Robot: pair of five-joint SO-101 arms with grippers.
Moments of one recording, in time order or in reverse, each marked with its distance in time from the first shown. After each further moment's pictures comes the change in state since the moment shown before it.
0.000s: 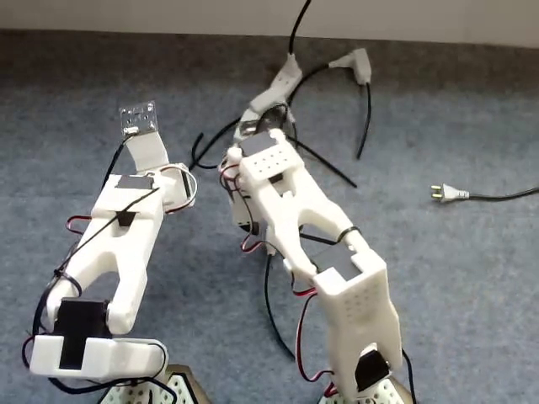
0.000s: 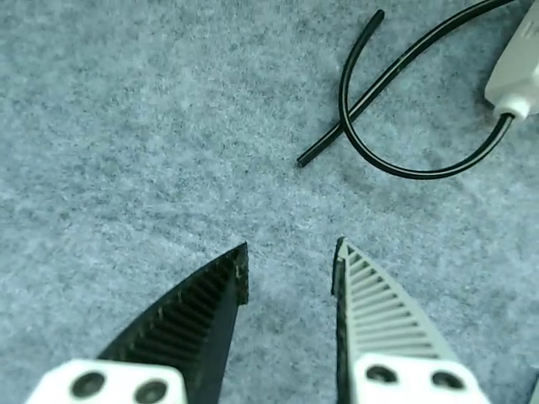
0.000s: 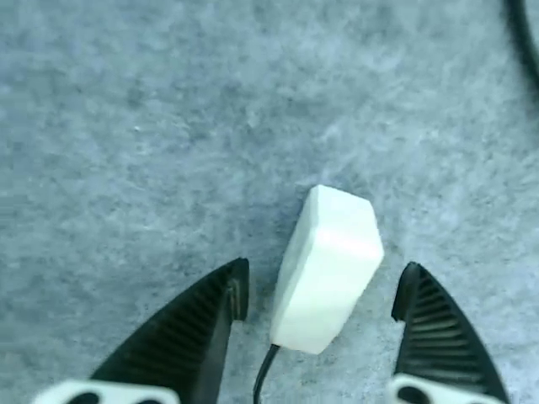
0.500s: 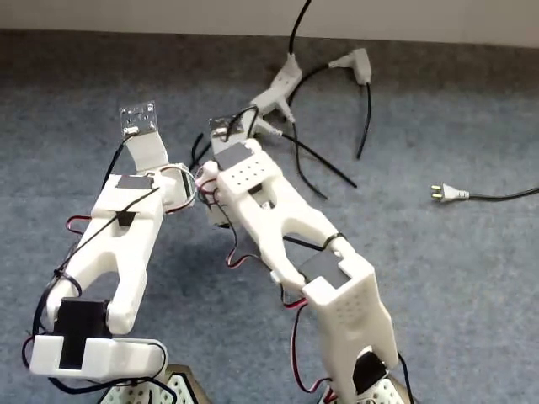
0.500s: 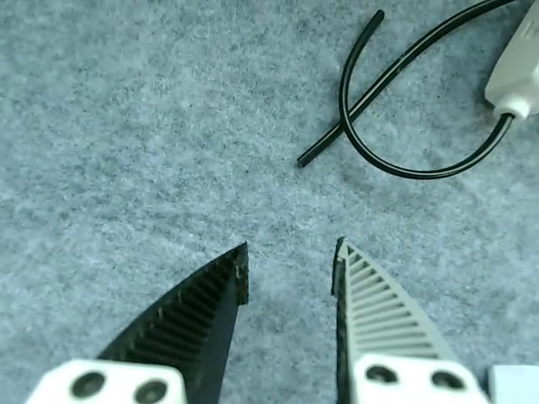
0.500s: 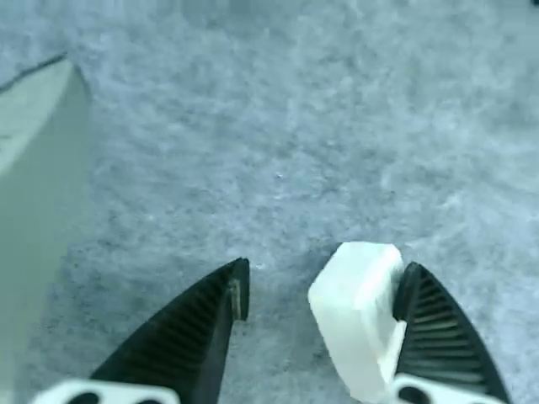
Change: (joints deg) left arm 0.0 0.0 0.0 0.0 0.0; right arm -6.0 0.0 0.0 -9.8 0.0
